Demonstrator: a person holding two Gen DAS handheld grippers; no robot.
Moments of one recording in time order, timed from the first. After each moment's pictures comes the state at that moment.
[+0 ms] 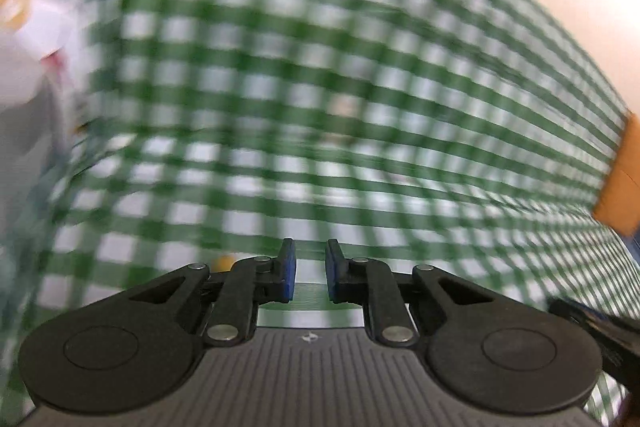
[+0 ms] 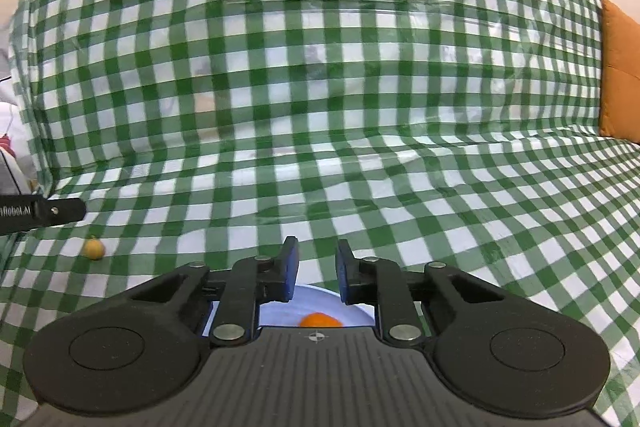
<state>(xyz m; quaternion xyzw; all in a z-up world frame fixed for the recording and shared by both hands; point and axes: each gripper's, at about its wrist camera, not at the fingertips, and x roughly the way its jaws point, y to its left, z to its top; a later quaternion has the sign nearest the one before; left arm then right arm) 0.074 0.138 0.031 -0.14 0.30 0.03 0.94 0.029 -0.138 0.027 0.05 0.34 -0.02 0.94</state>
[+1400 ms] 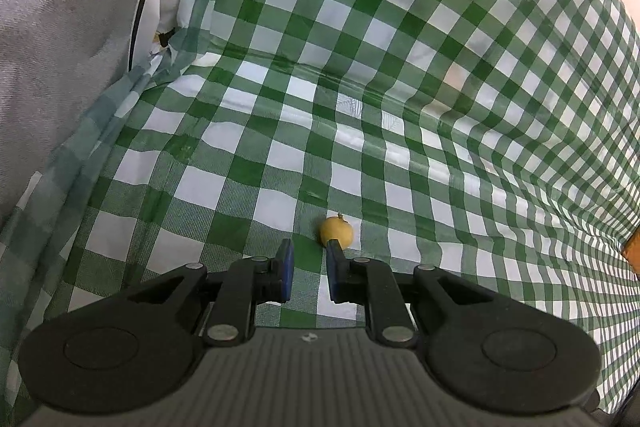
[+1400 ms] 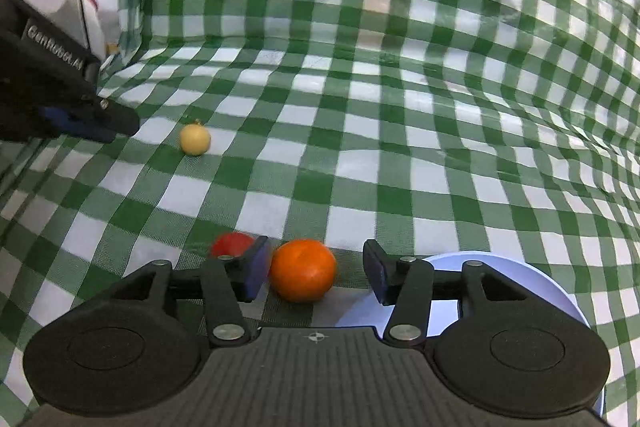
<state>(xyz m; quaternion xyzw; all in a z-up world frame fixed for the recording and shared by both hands) 0.088 0.202 -0.003 -0.21 0.38 0.08 0.90 0.074 0.002 -0.054 -0.06 0.42 0.12 0.90</state>
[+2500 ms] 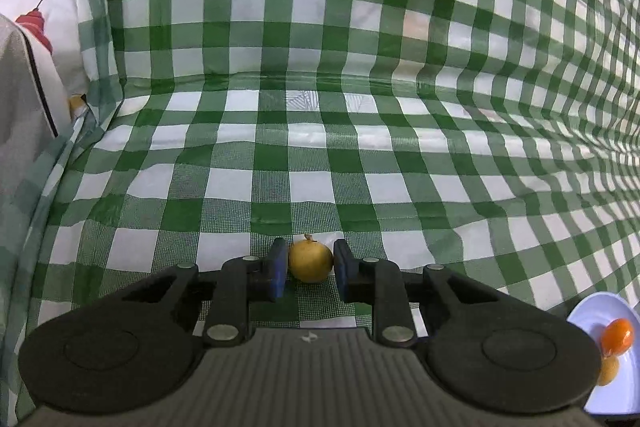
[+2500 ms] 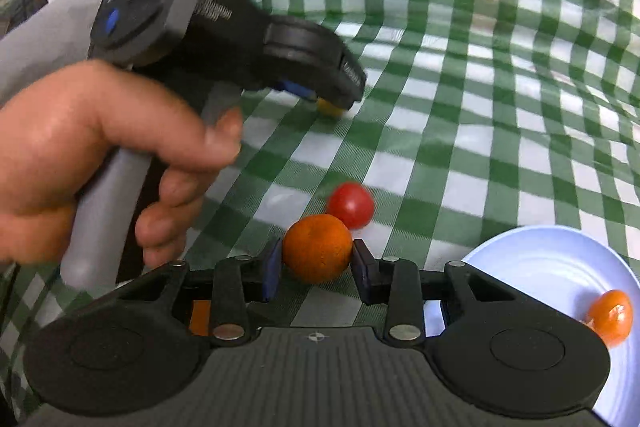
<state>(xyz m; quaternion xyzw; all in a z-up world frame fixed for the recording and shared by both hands) 0.138 0.149 -0.034 -0.06 0.37 0.06 0.93 0.048 0.002 -0.041 -0.03 0.45 0.28 0.85</state>
